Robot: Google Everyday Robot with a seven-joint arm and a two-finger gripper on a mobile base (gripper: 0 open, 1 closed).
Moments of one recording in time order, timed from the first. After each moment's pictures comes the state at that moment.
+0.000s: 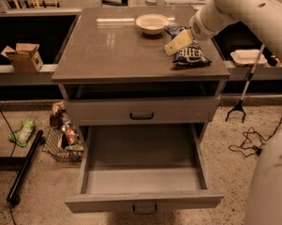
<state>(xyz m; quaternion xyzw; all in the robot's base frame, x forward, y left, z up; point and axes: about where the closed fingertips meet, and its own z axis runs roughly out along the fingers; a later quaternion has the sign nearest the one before) 0.764 -0.172 0.886 -0.29 0.89 0.01 0.35</state>
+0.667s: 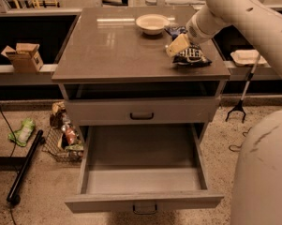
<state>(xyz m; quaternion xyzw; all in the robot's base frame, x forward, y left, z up) 0.780 -0.171 0.865 -0.28 0.90 0.01 0.33</state>
